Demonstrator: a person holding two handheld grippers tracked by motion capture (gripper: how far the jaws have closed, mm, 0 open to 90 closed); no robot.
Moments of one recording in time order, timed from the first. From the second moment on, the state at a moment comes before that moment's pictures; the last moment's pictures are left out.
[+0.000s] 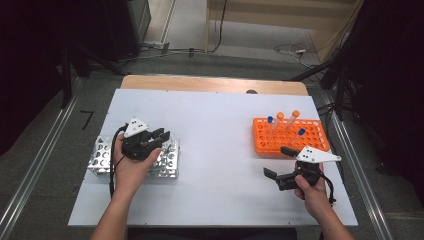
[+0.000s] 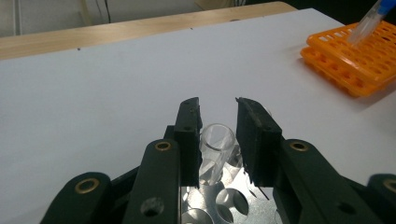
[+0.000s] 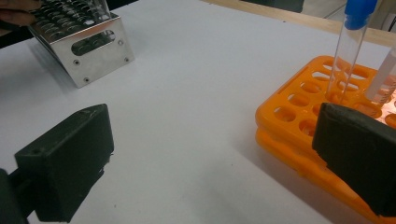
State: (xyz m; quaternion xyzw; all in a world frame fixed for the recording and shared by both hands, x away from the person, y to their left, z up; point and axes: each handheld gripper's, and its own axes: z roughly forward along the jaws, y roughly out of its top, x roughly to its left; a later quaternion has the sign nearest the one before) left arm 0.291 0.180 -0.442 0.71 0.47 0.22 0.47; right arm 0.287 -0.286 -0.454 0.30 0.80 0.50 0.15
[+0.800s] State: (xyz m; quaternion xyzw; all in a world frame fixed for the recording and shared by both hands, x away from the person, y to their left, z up) left arm 0.254 0.178 -0.428 0.68 0.44 0.20 0.55; right arm 0.297 -0.307 -0.450 0.33 0.78 0.50 0.17
